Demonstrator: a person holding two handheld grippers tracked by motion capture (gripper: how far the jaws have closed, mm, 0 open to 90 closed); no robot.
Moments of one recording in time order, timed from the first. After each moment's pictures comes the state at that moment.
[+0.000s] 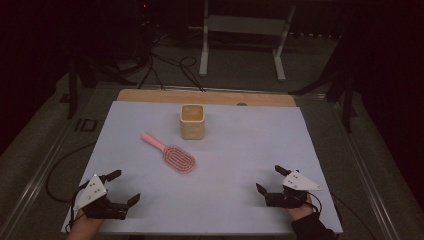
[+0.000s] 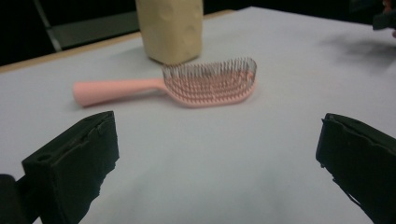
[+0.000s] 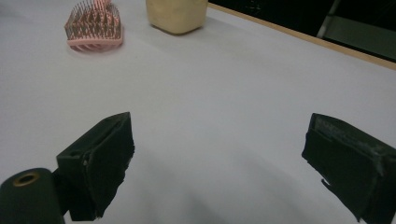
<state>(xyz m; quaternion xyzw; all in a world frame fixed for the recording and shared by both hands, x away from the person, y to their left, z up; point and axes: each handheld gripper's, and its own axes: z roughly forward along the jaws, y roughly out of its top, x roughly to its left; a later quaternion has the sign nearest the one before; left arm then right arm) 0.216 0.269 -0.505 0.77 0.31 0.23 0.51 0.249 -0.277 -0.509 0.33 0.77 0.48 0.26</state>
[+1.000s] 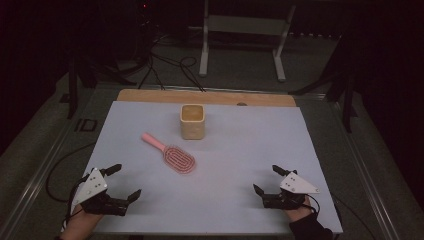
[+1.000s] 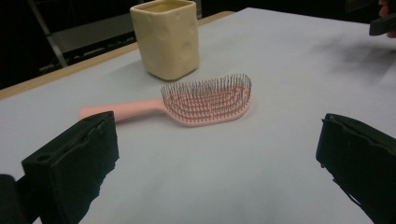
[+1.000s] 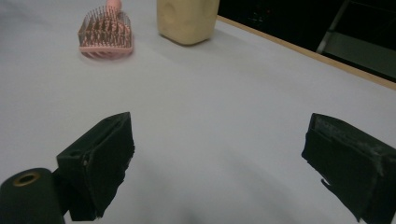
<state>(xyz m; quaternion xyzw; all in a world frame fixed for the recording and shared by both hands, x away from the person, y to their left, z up) 0.220 0.262 -0.468 0.78 0.30 0.24 0.50 0.243 -0.268 -0.504 0.31 0.77 0.48 0.27</state>
